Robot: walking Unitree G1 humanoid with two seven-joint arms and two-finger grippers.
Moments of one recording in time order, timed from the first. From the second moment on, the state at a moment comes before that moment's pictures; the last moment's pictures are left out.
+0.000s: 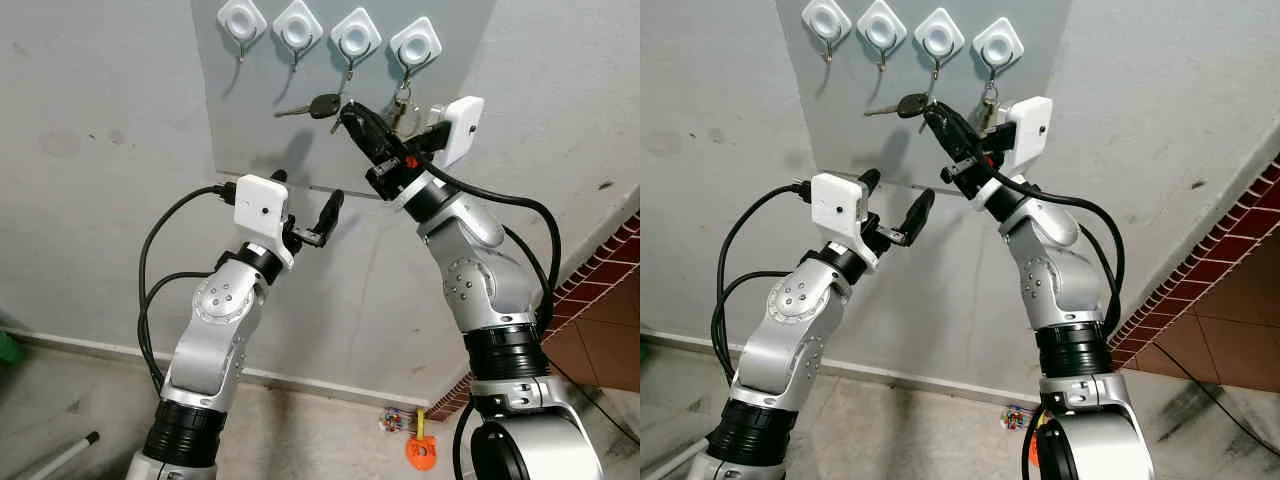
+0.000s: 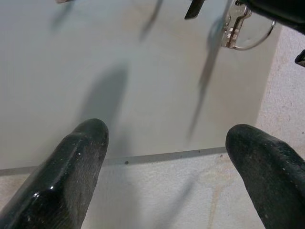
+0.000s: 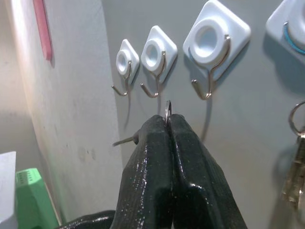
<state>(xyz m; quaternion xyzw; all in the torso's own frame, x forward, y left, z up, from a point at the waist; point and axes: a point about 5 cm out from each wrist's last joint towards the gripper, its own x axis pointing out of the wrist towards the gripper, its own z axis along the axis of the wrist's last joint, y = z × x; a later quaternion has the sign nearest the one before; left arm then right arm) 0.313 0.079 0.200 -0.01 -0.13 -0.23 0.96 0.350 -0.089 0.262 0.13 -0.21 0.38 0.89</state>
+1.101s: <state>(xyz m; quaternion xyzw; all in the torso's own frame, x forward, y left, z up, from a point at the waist) 0.310 0.078 0.203 -0.01 -0.13 -0.23 0.96 0.371 -0.098 0.274 0.27 -0.17 0.39 0.86</state>
